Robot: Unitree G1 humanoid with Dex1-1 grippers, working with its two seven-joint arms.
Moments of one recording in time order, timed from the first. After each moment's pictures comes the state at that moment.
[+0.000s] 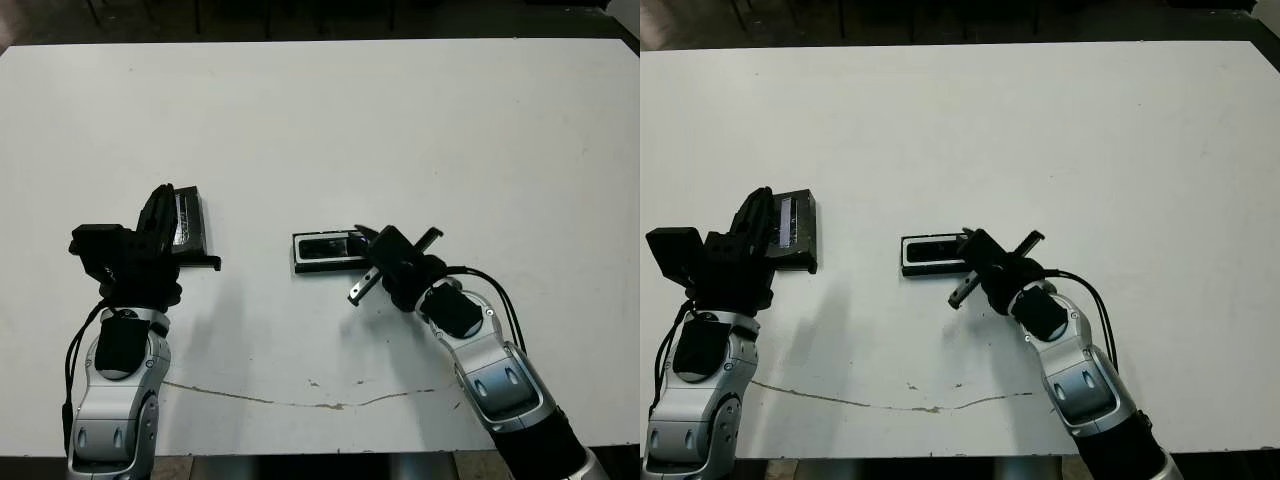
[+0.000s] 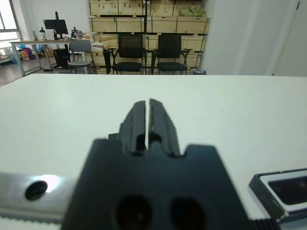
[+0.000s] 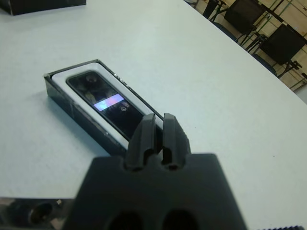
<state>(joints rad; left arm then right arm) 0.06 0.13 0.06 -0.47 -0.08 0.22 -0.01 -0.21 -0.31 0.37 -0.23 -0.27 0.43 0.39</state>
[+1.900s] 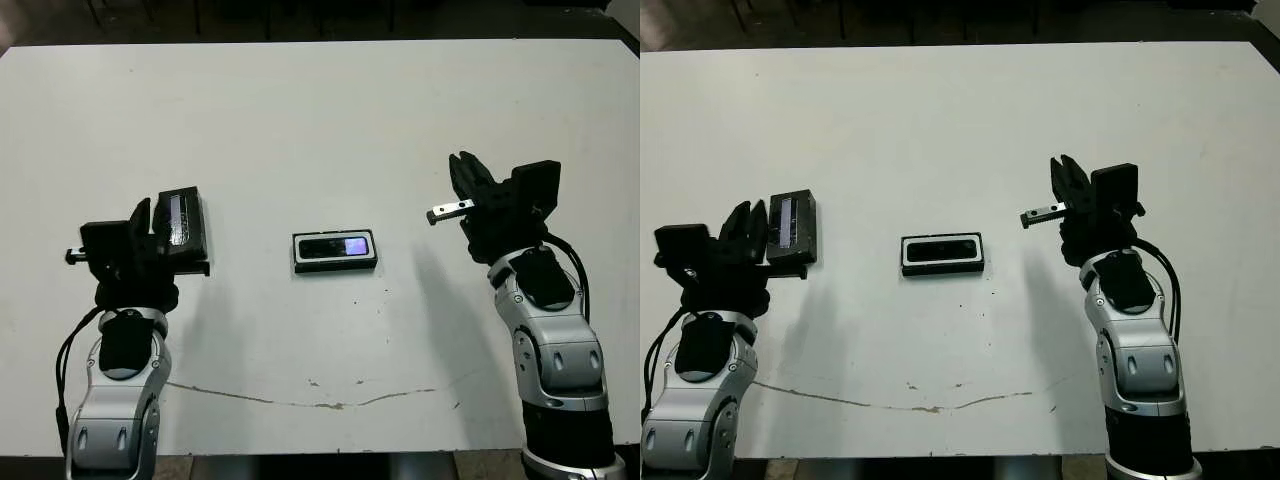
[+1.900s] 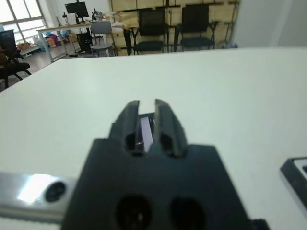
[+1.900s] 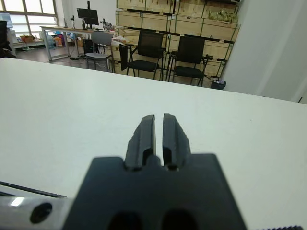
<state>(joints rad) 0.06 0.13 -0.01 -0.59 0.10 0.53 0.10 -0.24 -0.22 -0.03 -0.30 0.05 0.39 0.17</state>
